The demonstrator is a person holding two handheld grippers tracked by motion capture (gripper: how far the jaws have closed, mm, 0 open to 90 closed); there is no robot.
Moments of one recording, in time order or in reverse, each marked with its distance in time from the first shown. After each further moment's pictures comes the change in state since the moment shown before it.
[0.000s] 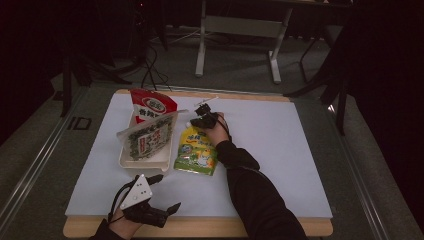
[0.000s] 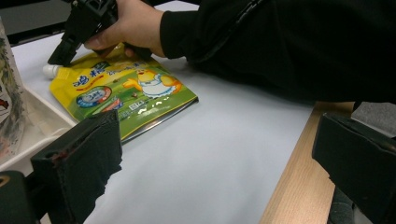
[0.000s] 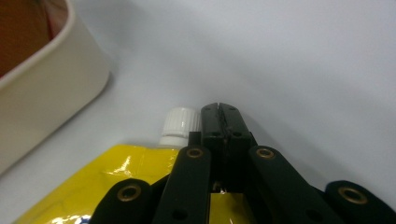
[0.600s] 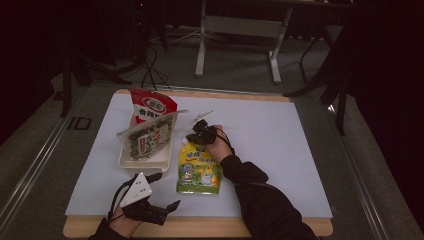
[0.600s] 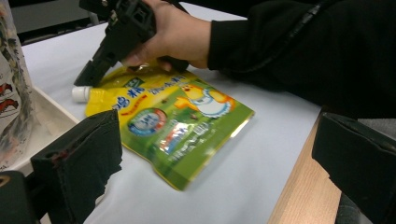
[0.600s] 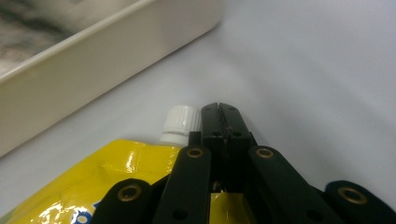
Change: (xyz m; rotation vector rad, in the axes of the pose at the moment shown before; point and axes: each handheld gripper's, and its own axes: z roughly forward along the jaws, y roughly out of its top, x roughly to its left) left arm 0.003 0.002 0.001 -0.004 0.018 -0.006; right arm 0.049 -0.036 -0.026 0.026 0.093 -0.166
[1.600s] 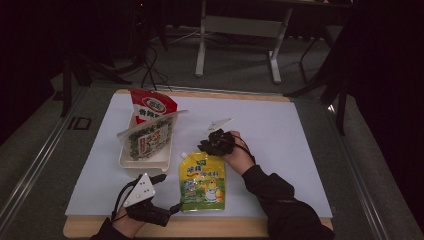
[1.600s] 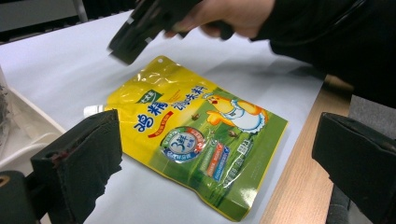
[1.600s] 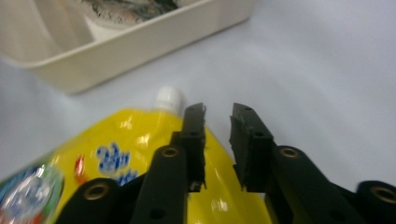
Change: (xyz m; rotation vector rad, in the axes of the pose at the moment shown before) left arm -0.003 -0.001 0.007 0.005 -0.037 0.000; right arm 0.027 -0.024 -0.090 -0.011 -0.018 -0.126
